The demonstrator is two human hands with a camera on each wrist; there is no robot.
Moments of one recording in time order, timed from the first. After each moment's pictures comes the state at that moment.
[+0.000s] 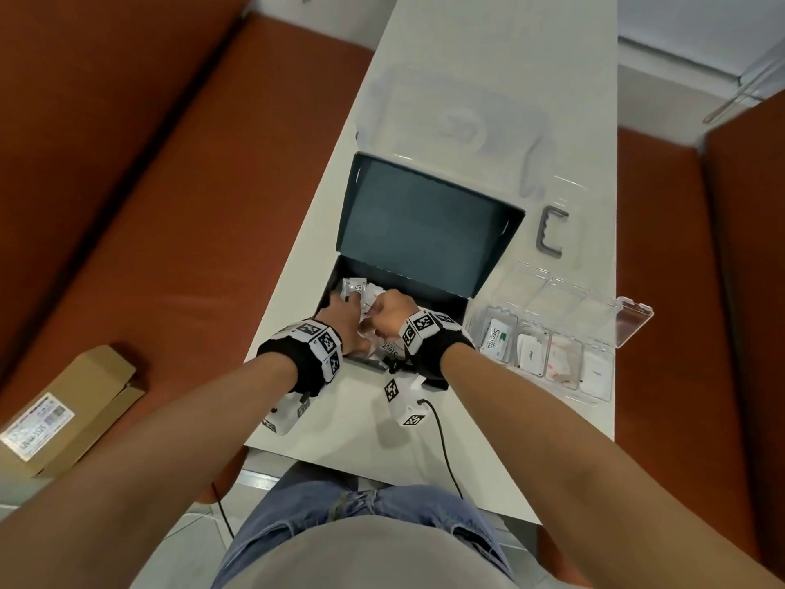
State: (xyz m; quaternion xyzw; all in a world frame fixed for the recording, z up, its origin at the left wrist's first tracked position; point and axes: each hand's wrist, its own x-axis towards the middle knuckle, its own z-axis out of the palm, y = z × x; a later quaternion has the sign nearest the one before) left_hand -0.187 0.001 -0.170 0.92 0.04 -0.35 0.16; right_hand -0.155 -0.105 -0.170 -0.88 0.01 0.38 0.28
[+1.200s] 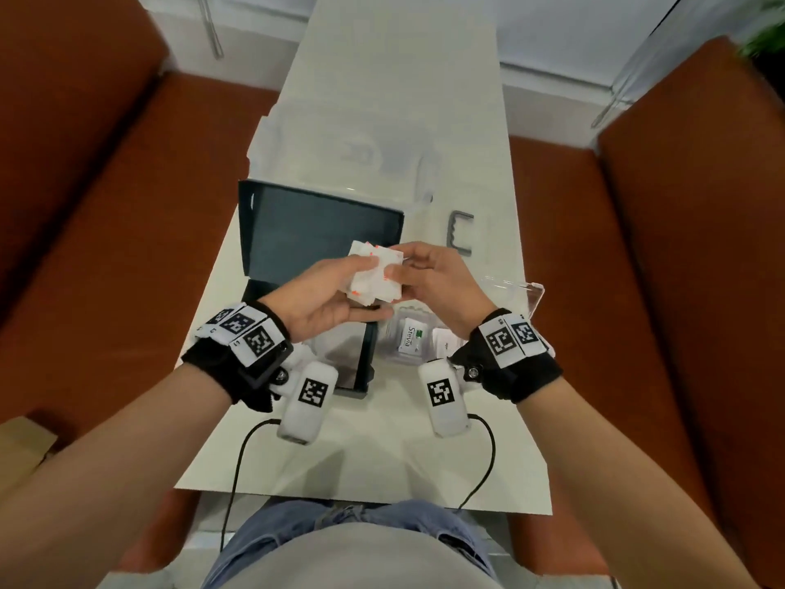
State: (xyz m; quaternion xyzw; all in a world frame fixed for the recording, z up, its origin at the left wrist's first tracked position) left_hand -0.173 -0.085 -0.055 0.48 0.12 -0.36 0.79; right_hand -0.177 -0.253 -0.041 -0.72 0.06 0.17 0.68
